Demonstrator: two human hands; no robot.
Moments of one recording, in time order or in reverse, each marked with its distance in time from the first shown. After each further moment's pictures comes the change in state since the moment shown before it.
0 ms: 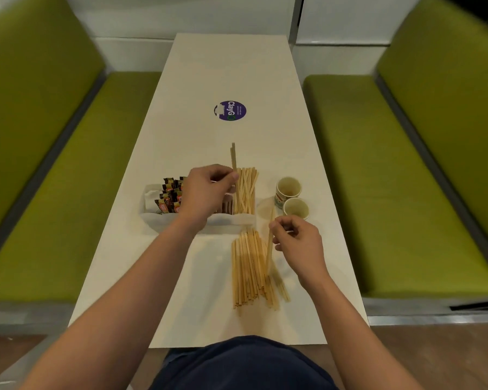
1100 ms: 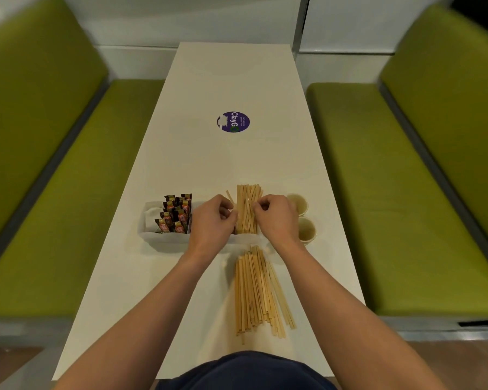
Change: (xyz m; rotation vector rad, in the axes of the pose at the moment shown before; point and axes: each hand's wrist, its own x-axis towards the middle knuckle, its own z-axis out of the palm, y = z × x) left_hand 0.012 -0.048 0.015 0.459 0.113 0.145; right_hand 0.095 -0.044 0.058 -0.523 0.015 -0.123
